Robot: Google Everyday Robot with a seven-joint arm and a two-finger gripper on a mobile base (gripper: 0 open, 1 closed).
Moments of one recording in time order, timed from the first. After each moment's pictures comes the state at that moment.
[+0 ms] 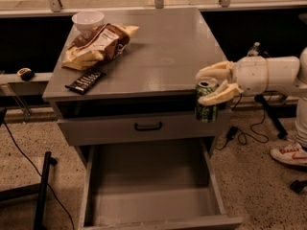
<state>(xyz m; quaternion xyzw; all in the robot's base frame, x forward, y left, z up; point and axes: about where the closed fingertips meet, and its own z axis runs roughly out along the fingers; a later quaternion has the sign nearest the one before) 0.586 -0.146 0.878 -0.59 0.52 0.29 0.54</state>
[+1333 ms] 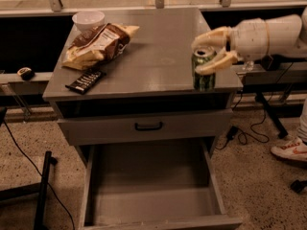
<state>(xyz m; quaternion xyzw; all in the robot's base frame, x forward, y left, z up) 0.617 -0.137 0.944 -0.65 0.47 0.25 0.54</state>
